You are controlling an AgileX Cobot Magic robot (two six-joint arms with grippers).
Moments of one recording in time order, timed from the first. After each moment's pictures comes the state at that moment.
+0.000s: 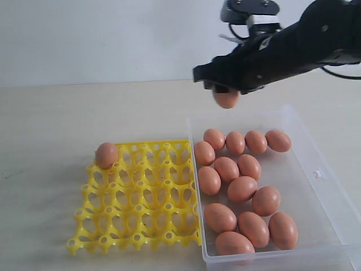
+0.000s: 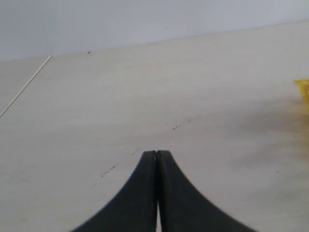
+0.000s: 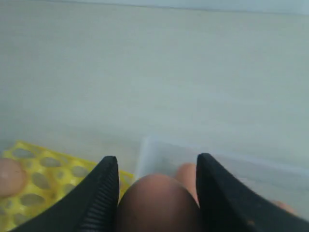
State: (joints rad) left arm 0.07 0.00 0.00 0.10 0.39 0.03; right arm 0.45 1.69 -1.13 0.27 0.26 -0.07
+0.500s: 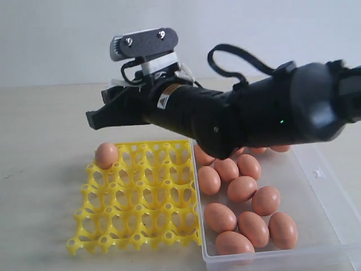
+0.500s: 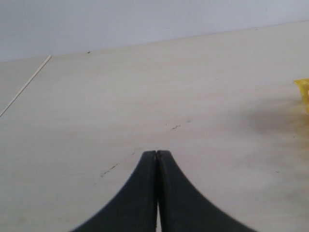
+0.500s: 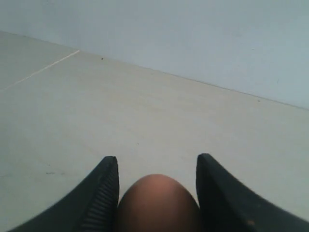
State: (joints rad) left arm 0.07 0.00 0.00 0.10 0.39 0.03; right arm 0.83 1.84 -1.08 0.24 -0.36 -0.08
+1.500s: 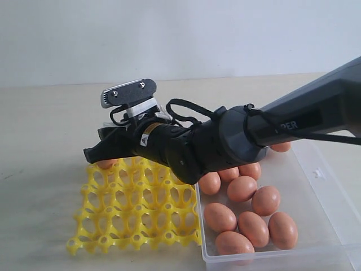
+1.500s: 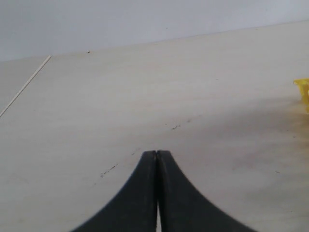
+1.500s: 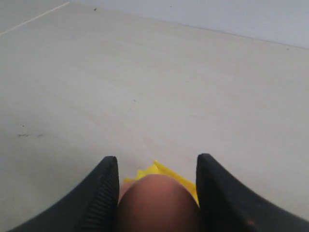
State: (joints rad) left arm 0.07 0.00 0.00 0.10 0.39 0.03; right arm 0.82 2.12 -1.19 0.14 -0.42 0.02
